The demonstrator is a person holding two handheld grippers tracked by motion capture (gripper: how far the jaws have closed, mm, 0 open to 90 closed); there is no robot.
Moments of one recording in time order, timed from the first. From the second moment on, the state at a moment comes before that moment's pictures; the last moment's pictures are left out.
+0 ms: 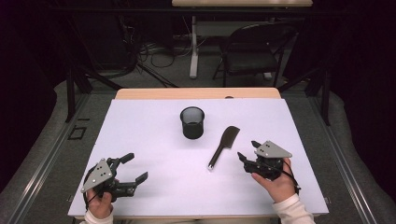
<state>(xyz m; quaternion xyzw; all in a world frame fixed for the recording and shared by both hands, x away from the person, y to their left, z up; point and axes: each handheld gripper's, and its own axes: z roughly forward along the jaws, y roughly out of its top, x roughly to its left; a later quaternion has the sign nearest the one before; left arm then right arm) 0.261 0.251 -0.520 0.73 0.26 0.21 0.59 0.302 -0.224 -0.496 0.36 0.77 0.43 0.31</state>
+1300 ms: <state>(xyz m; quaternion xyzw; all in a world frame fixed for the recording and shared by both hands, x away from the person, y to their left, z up) 0.262 0.252 -0.520 0.73 0.26 0.21 0.59 0.359 -0.201 -0.483 0.43 0.77 0.44 0.18</state>
